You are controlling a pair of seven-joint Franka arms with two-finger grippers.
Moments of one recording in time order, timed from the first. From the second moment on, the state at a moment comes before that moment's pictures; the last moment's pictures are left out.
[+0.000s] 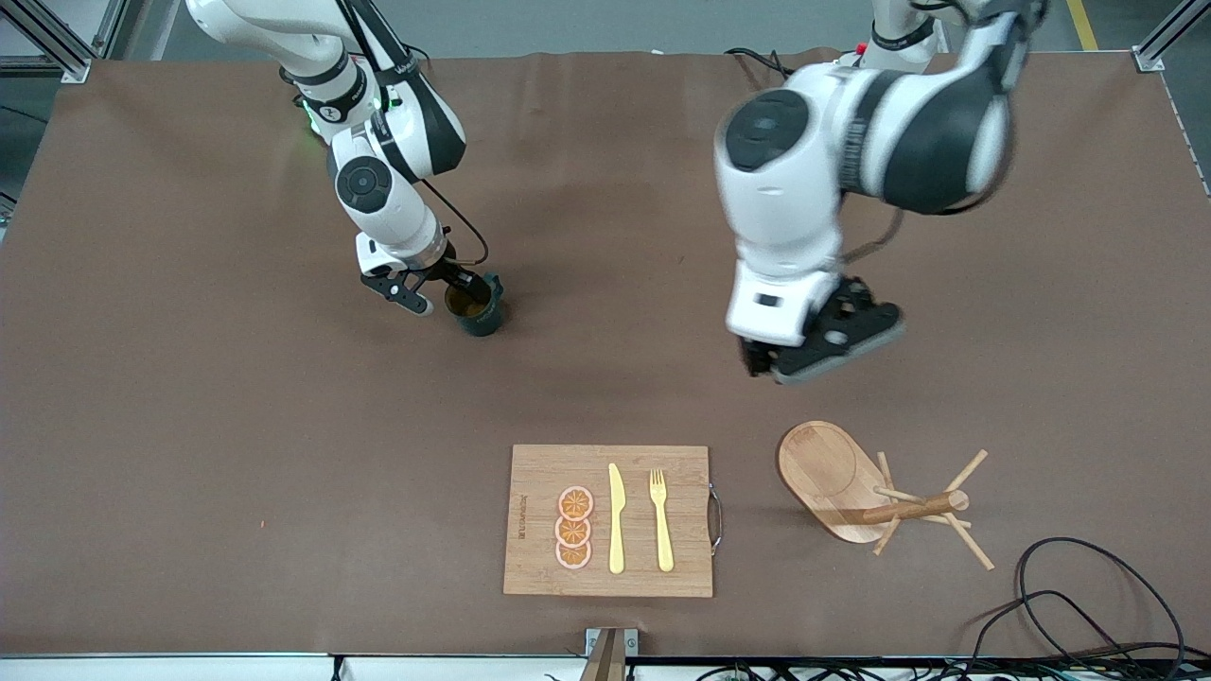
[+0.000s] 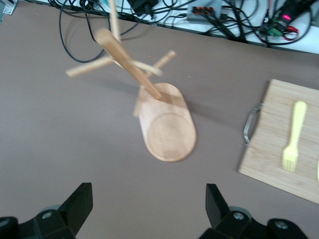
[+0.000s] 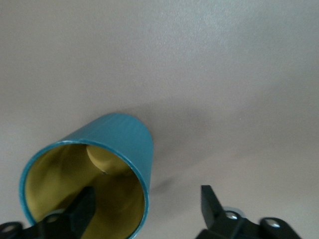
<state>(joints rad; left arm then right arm) -0.44 0.38 -0.08 -1.34 0.42 1.75 -0.89 0.63 0.16 -0.08 -2.44 0.20 2.57 0.89</state>
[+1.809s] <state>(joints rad) 0.14 0.10 -0.08 -1.43 0.00 1.53 0.01 0.13 0.17 -0.11 -2.30 -0.21 2.40 -0.78</state>
